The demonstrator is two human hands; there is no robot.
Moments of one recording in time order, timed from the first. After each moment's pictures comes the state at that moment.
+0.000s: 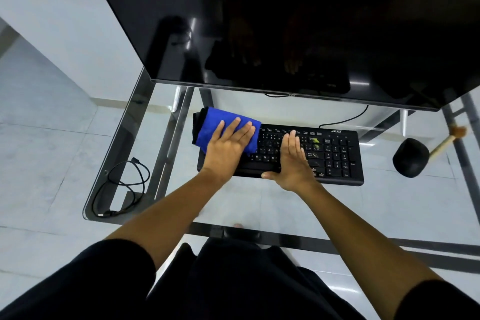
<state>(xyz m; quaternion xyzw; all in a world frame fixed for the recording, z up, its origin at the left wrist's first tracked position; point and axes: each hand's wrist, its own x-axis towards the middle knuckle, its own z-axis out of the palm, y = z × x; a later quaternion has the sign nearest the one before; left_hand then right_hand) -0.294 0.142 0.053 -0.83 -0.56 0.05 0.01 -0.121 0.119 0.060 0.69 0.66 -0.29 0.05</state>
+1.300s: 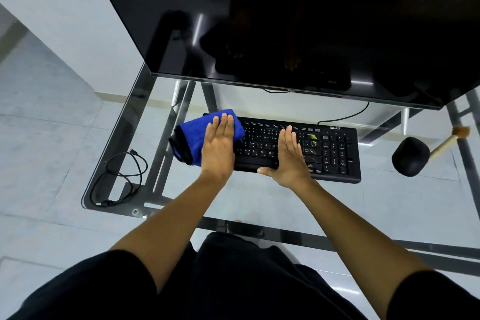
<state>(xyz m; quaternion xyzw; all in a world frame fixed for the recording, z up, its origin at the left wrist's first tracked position) -0.278 0.125 0.056 -0.72 -0.69 -0.02 -0.05 -0.116 0.115 0.052 0.67 0.68 -0.29 0.00</state>
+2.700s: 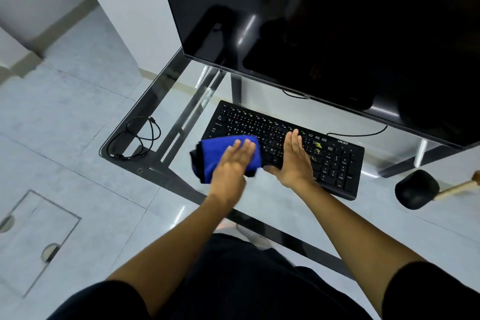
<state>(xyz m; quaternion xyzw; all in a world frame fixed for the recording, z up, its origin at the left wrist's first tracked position) -0.235 0.043 0.055 -0.70 -0.69 -0.09 -0.12 -0.090 0.118 0.049 0.62 0.74 -0.26 0.02</state>
